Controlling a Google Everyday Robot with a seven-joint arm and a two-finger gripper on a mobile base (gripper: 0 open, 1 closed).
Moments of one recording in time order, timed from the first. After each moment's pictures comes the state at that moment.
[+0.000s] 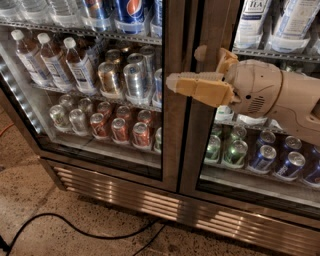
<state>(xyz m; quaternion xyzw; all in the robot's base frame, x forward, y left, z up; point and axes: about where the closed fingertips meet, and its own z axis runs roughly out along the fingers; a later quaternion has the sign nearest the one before) 0.474 -0.046 1.011 -0.40 0.53 0.44 0.60</state>
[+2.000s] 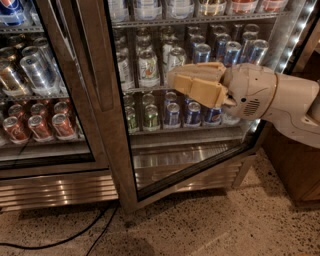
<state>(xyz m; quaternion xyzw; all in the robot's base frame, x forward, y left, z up) 0.474 -0.046 1.012 -0.40 0.53 0.44 0.60</state>
